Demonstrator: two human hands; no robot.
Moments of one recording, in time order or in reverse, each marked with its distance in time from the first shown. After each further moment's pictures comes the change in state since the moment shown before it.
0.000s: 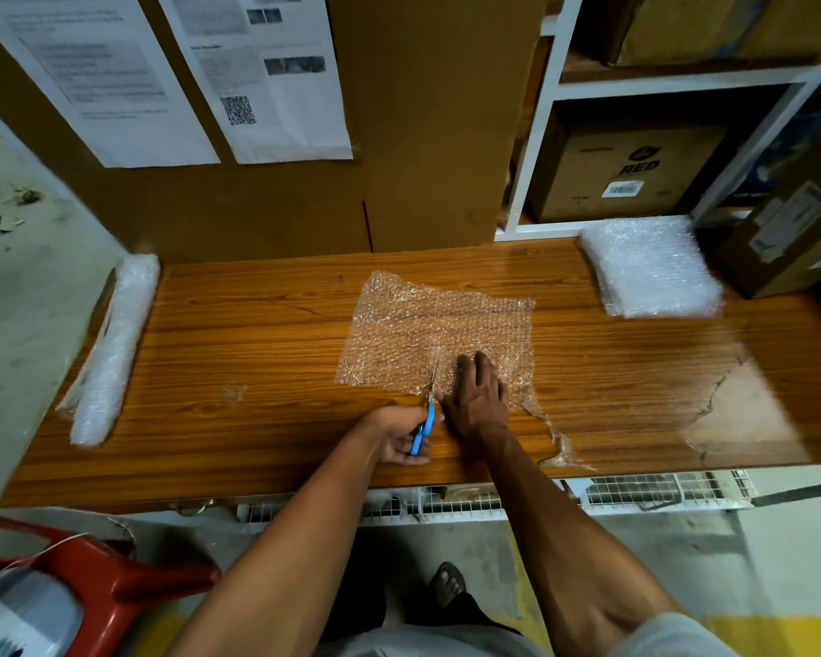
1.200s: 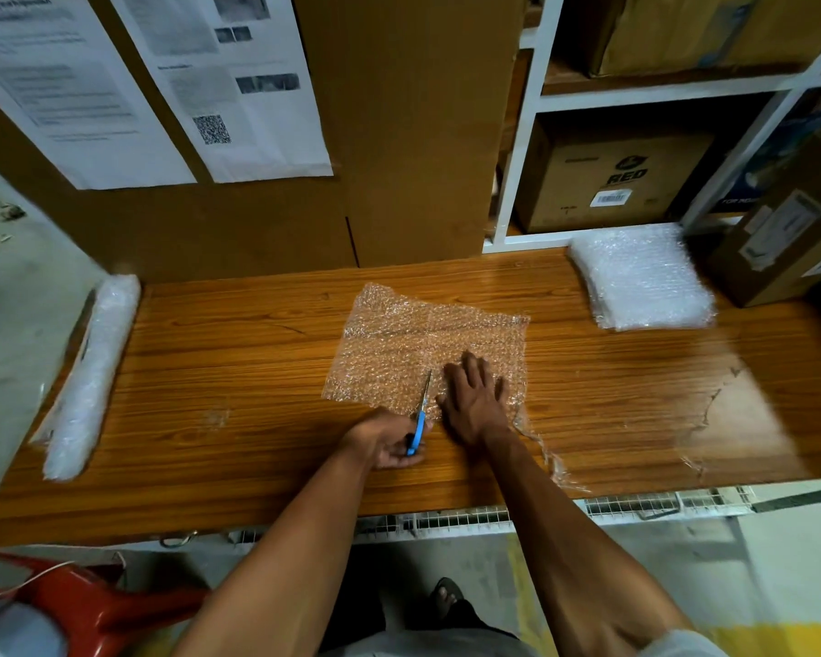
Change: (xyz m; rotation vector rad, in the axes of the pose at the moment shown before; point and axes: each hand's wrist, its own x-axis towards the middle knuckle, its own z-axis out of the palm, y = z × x) left_hand 0.023 0.025 0.000 -0.037 0.000 0.002; right_hand 0.034 0.021 -0.015 -0.008 -0.067 -0.115
